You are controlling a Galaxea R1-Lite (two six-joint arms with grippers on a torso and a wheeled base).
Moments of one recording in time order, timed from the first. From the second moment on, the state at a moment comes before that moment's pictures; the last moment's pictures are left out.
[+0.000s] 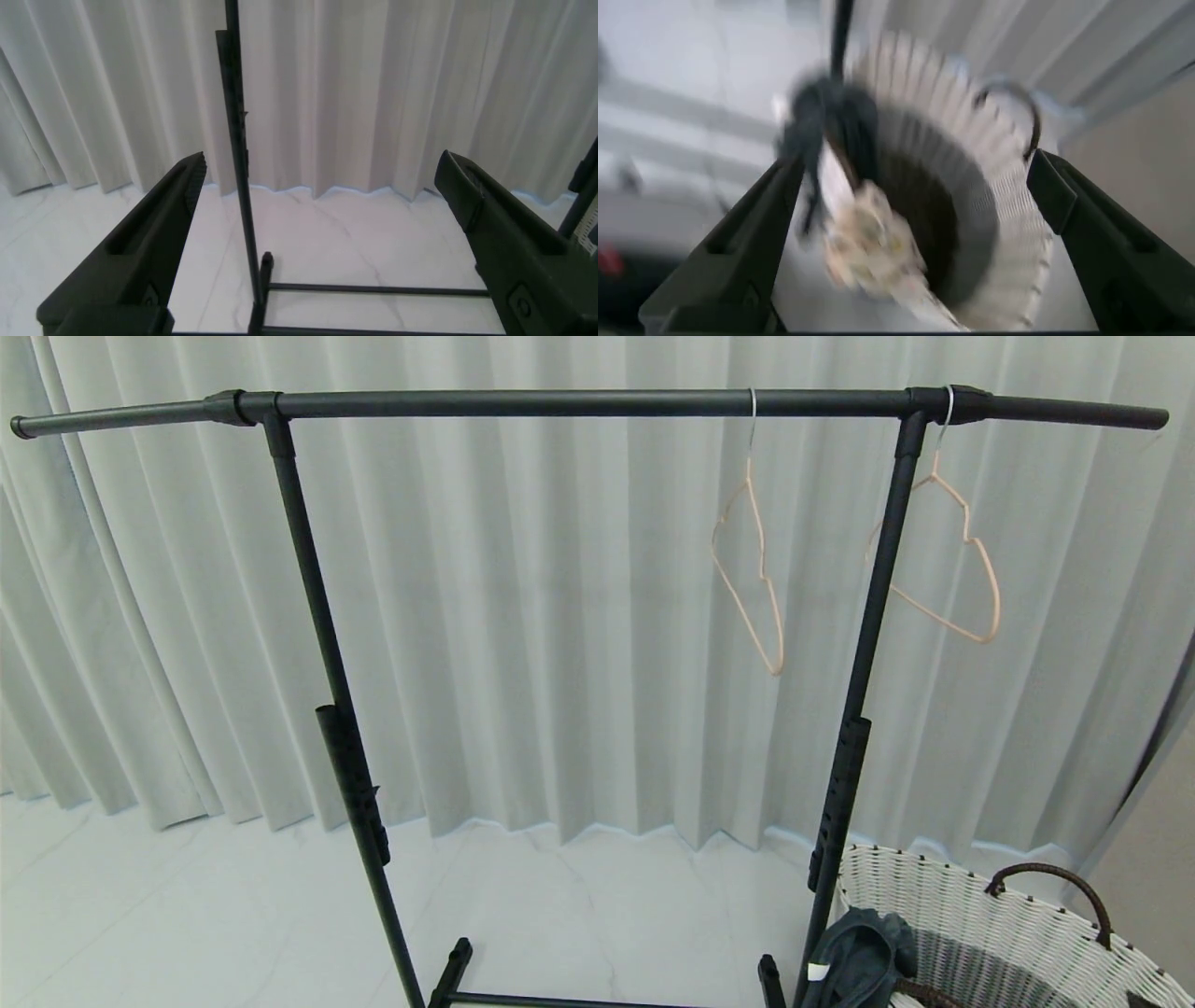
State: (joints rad) left arm 0.00 0.00 0.00 0.00 -0.07 0.04; right arm 0.10 0.76 -0.33 0.13 -0.01 -0.25
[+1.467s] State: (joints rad) left arm 0.00 0.00 0.00 0.00 -0.07 0.05; right arm -0.02 1.87 -0.05 -0.70 -0.16 -0.49
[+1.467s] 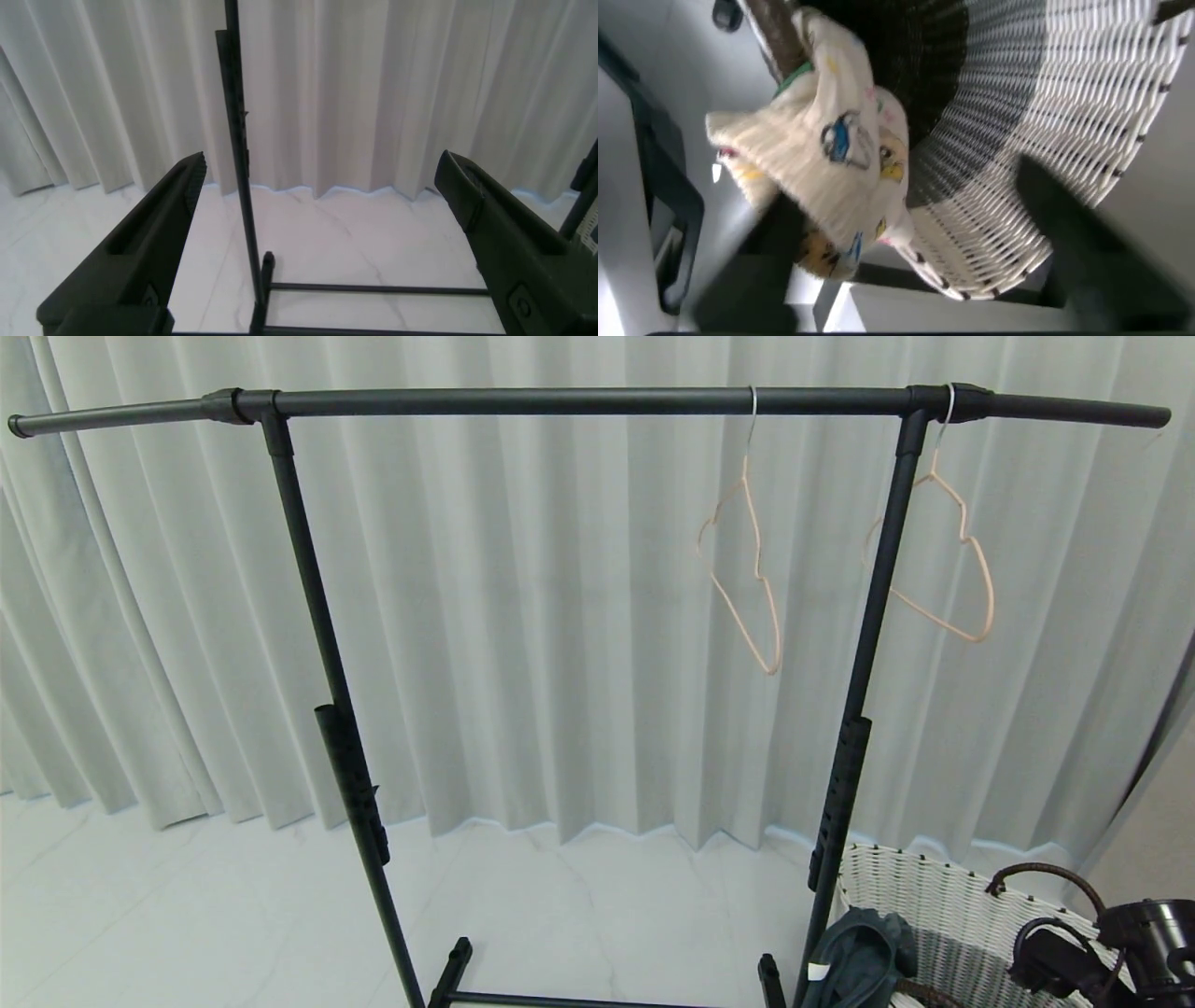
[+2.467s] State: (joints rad) left arm 0.00 0.00 0.00 0.00 -0.07 0.05; right arm 0.09 1.31 -0.26 -0.20 -0.21 -0.49
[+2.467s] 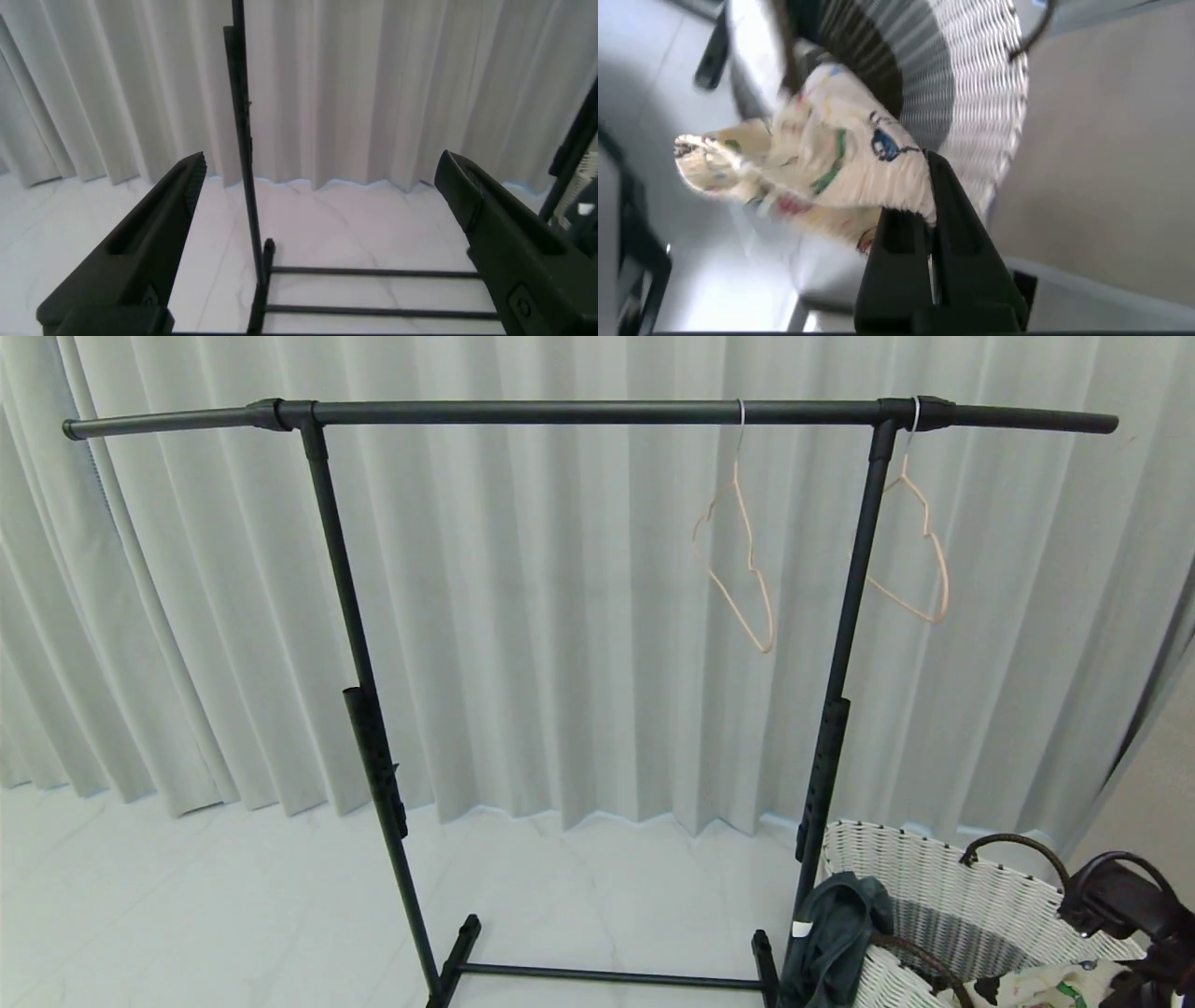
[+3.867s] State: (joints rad) left arm 0.00 0.03 -0.09 -0.07 -0.07 0.03; right arm 0.94 1.23 -0.86 -0.05 -0.20 0.14
